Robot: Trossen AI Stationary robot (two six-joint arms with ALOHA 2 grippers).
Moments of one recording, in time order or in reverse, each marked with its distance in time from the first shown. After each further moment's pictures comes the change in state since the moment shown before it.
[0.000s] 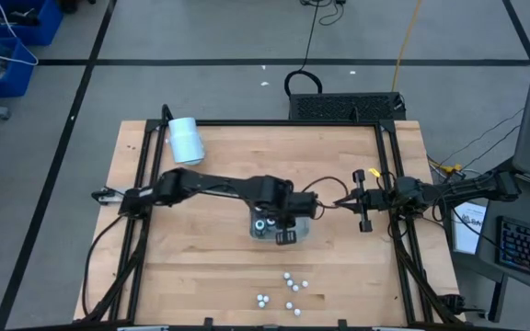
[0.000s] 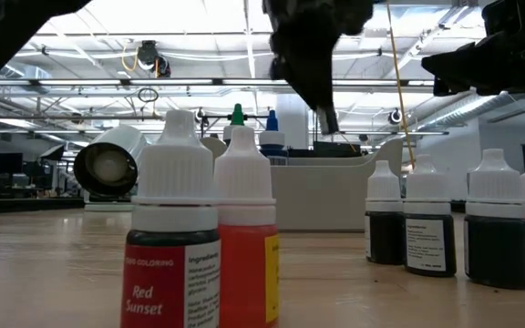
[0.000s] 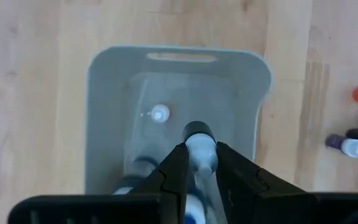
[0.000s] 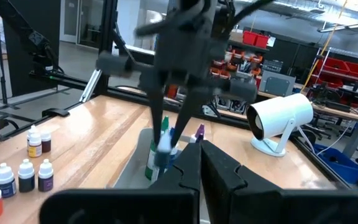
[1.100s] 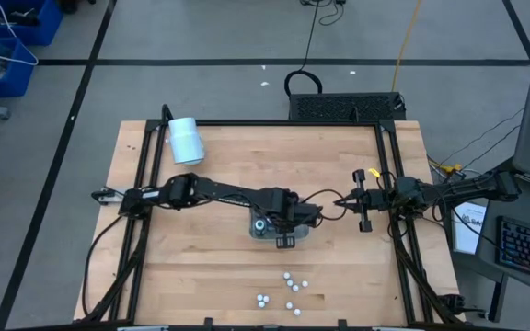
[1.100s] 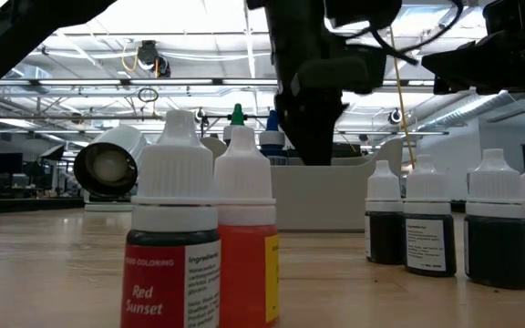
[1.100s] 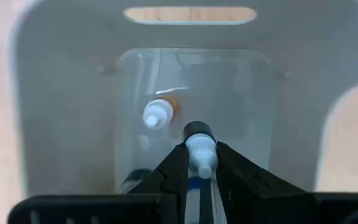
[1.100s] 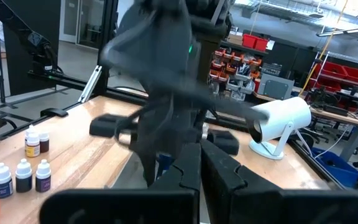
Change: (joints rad) left arm -0.003 0.098 -0.079 0.040 -0.052 0.014; right arm 0.000 0.000 0.000 0.006 0.000 -0.016
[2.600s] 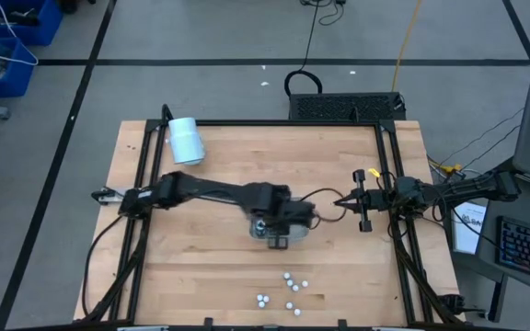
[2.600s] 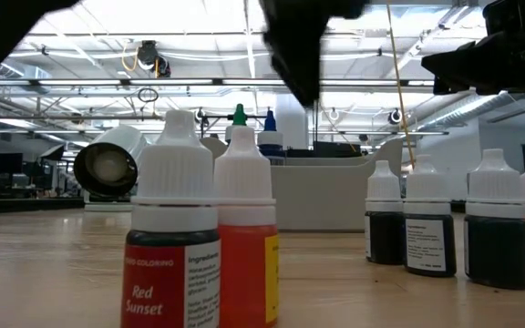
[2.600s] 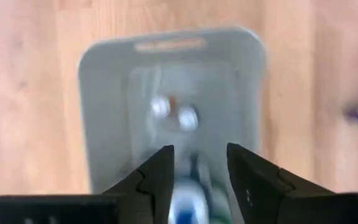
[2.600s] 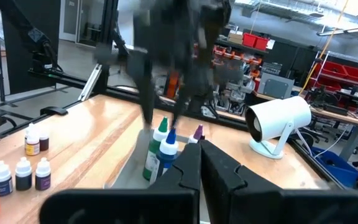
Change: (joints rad) left arm -0.049 -0.119 0.087 -0.132 -0.025 0.080; right arm 0.000 0.000 0.000 -0.004 0.000 -0.003
